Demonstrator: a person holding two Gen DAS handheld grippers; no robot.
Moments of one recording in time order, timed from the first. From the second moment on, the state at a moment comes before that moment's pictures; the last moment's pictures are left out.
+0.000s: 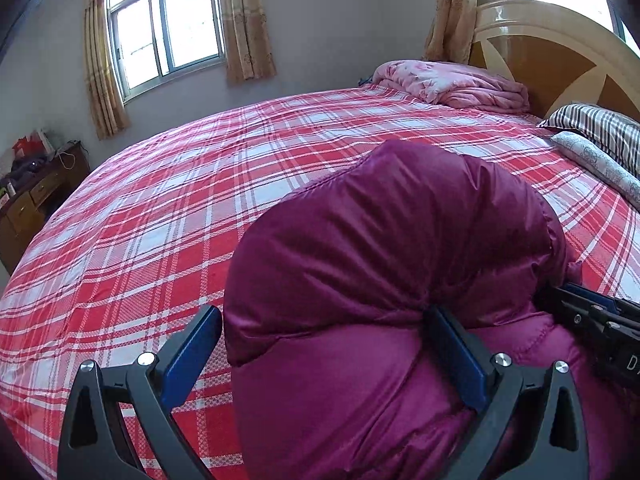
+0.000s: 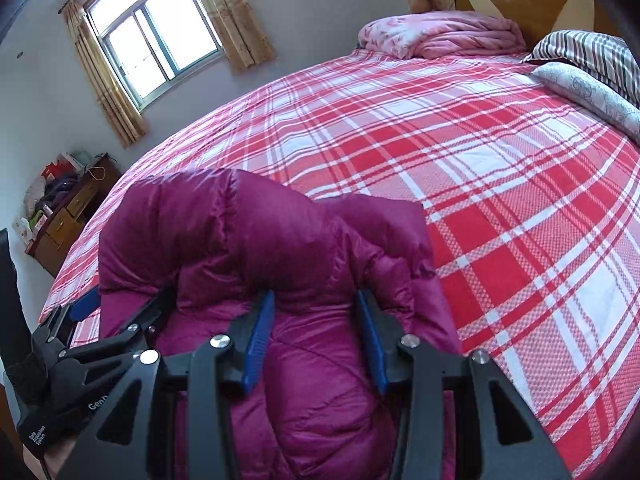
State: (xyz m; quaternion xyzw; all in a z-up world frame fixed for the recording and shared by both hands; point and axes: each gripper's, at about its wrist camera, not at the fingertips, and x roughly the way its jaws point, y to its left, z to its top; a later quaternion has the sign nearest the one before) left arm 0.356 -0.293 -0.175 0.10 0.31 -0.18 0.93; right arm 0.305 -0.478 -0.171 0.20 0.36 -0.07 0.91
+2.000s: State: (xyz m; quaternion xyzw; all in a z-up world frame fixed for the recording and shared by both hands) left arm 0.232 -0.140 -0.114 -0.03 0.34 -0.29 0.89; right arm 0.237 -0.394 -0.145 0.27 0.37 0.14 0.88
